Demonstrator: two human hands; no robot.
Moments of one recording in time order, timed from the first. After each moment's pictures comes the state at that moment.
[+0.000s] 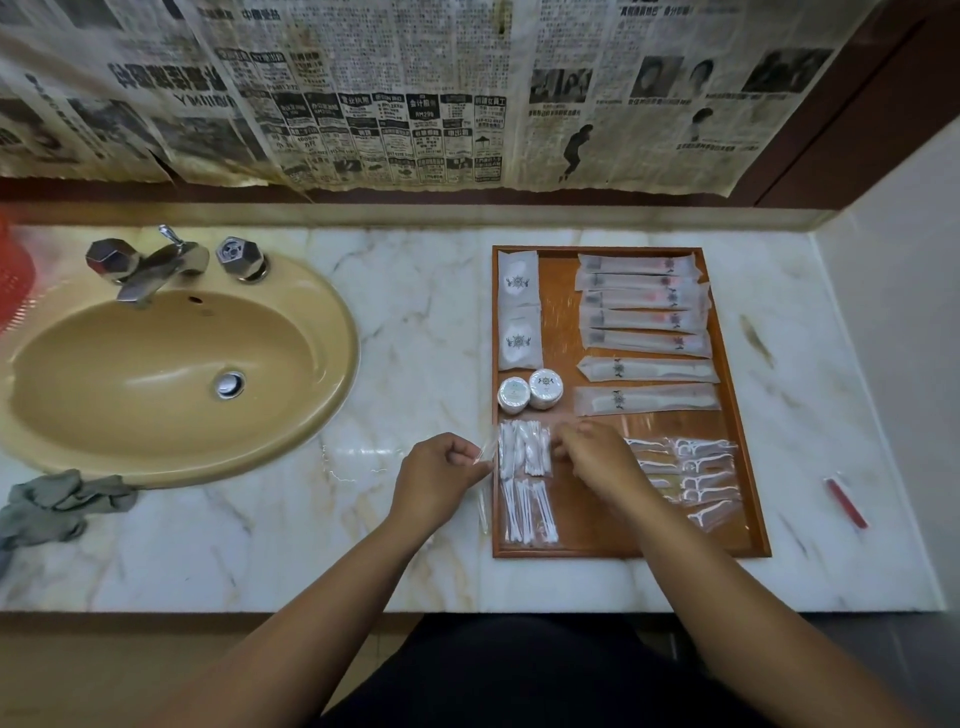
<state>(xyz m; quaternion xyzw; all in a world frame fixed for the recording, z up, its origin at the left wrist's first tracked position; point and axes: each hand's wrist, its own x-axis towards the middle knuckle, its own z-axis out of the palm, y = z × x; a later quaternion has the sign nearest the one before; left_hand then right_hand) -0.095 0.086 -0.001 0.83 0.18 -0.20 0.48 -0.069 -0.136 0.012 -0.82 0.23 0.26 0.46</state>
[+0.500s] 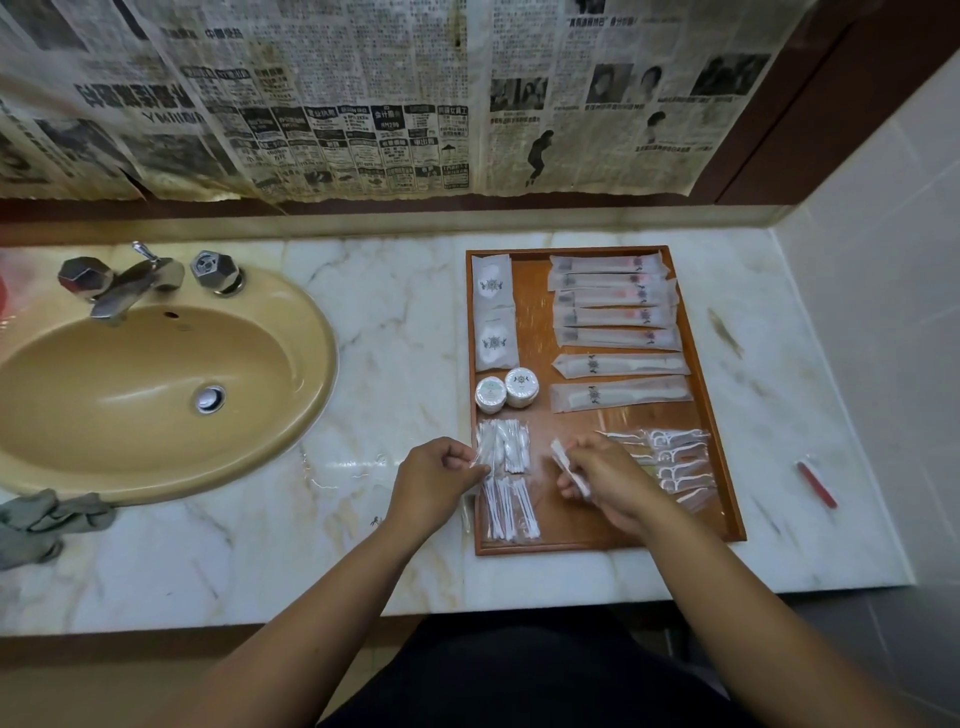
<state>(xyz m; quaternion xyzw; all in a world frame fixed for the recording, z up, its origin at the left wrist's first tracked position) -0.100 0.066 0.001 0.82 0.16 -0.21 0.50 -0.097 -0.169 0.010 -0.65 0.30 0.28 0.63</state>
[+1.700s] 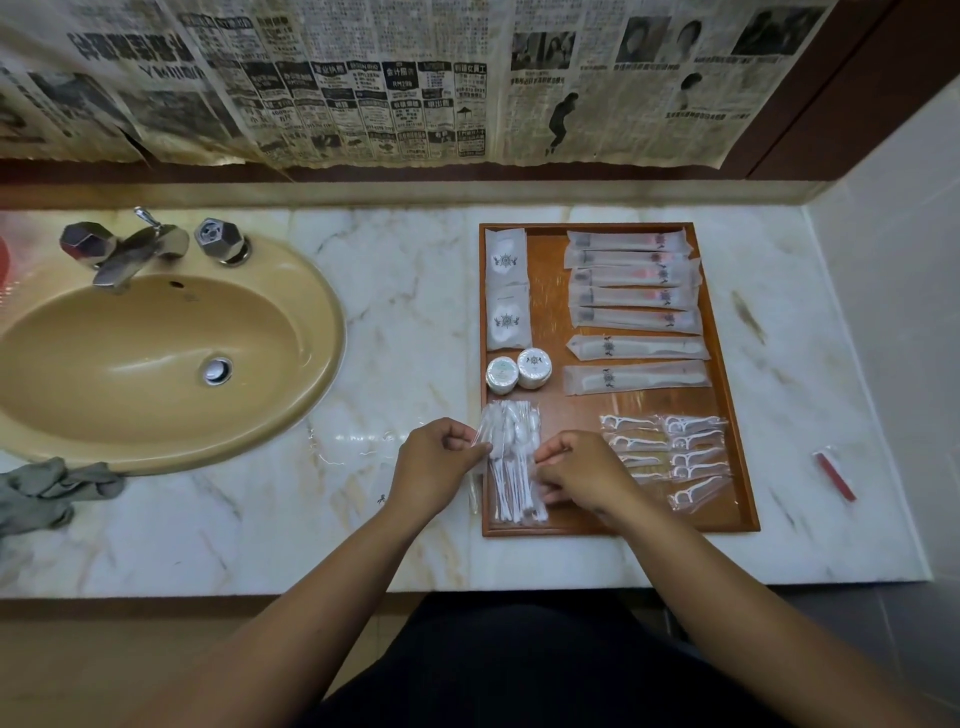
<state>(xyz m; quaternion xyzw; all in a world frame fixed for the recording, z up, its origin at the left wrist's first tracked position) -0.101 0.072 -0.003 0.82 0.19 -0.20 0.51 -0.103 -0.139 -0.001 -0.75 0.25 0.32 0.52</state>
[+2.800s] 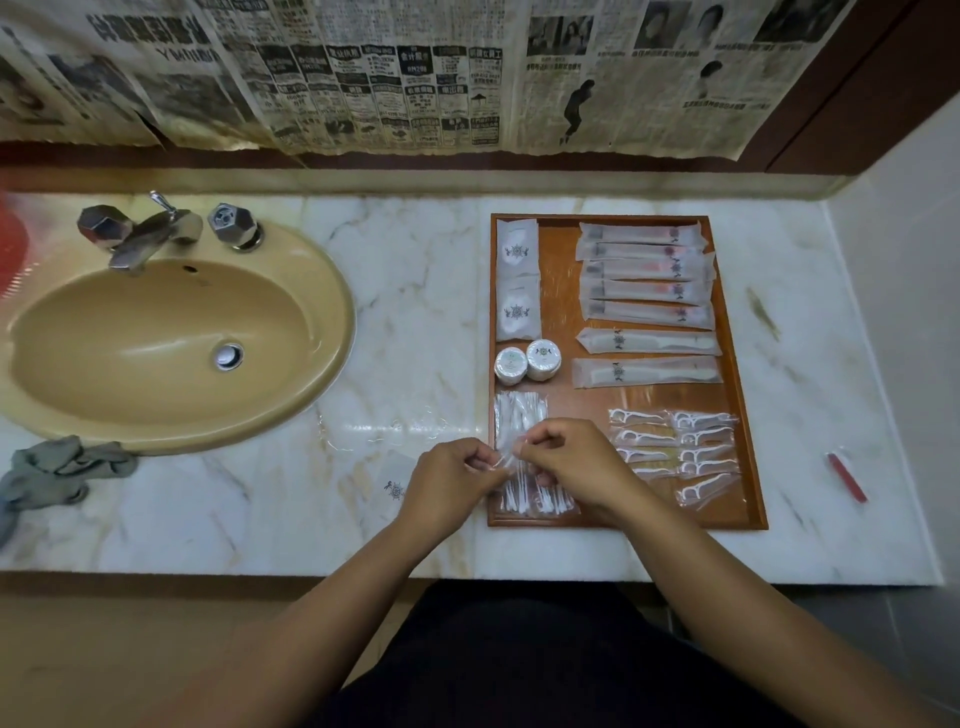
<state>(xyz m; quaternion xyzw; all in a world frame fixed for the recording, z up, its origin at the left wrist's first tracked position) -0.132 0.066 0.003 0.84 0.11 -0.24 0.47 -0.104 -0.123 0.015 -0.76 0.15 0.30 0.56</state>
